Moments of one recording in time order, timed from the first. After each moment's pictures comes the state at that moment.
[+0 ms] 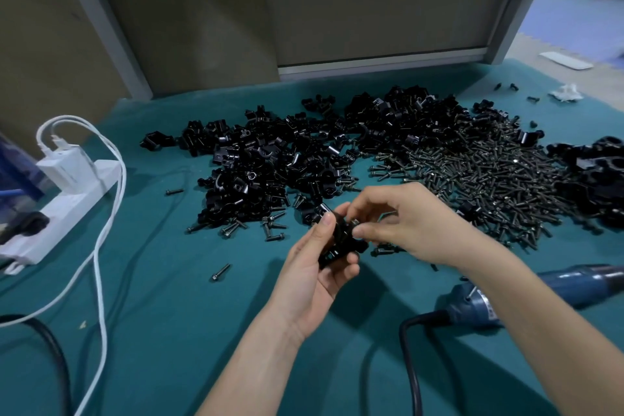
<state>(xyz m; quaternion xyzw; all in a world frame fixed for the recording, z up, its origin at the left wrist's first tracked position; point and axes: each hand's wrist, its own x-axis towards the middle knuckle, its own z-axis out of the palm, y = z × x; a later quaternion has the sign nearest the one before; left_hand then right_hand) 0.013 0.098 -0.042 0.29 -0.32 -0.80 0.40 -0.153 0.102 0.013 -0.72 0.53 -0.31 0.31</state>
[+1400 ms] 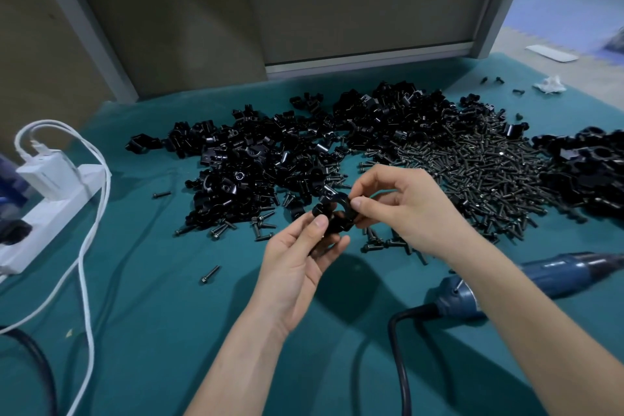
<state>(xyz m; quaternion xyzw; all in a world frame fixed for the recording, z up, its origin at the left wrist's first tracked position) 0.012 0.095 -0.038 0.28 -0.32 -0.77 0.47 -0.154 0.108 0.009 -0.60 0.55 -0.46 0.36</state>
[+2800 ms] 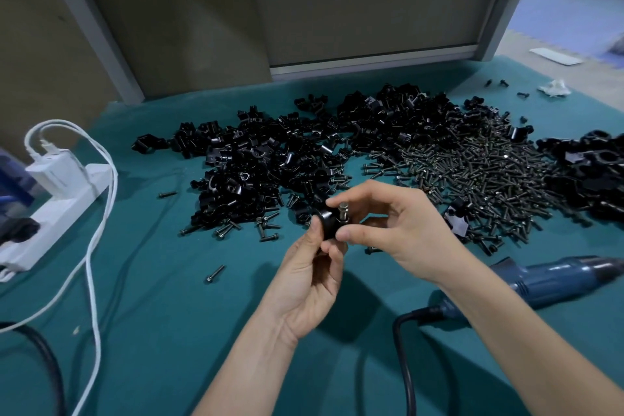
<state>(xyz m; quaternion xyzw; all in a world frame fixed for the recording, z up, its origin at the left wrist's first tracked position) 0.011 0.097 -0.042 0.18 -0.09 -0.89 0.41 -0.137 0.118 0.002 -0.64 0.45 -0.48 0.39</state>
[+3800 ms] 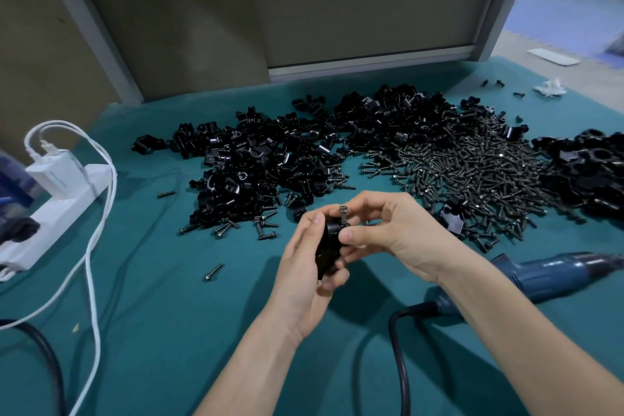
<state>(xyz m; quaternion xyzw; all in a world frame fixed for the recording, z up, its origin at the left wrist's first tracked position) 0.003 0.107 -0.039 0.30 -0.38 -0.75 0.44 -0.143 0.115 -0.007 -0.48 0.45 -0.48 0.58</state>
